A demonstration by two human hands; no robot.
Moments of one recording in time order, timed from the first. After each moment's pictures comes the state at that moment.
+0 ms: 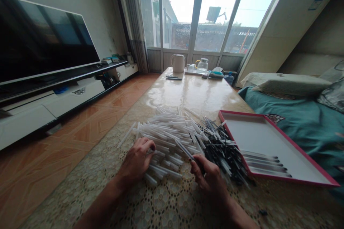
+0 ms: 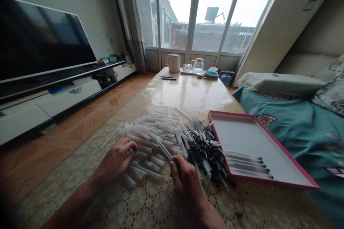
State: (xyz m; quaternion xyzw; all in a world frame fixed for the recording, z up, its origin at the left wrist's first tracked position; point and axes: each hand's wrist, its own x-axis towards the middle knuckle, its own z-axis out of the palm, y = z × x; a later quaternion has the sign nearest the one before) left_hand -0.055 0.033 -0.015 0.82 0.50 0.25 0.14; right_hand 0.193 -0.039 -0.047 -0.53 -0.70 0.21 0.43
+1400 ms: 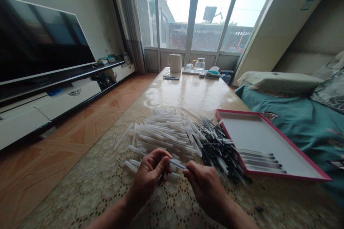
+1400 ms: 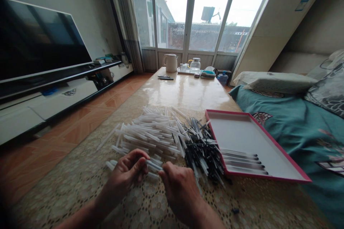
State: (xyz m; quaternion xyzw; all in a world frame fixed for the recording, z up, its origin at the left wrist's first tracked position) left_hand 0.002 -0.007 -0.022 0.48 0.37 0.45 0.66; right_hand 0.187 -0.050 -0.025 -0.53 -0.79 0.13 0.30
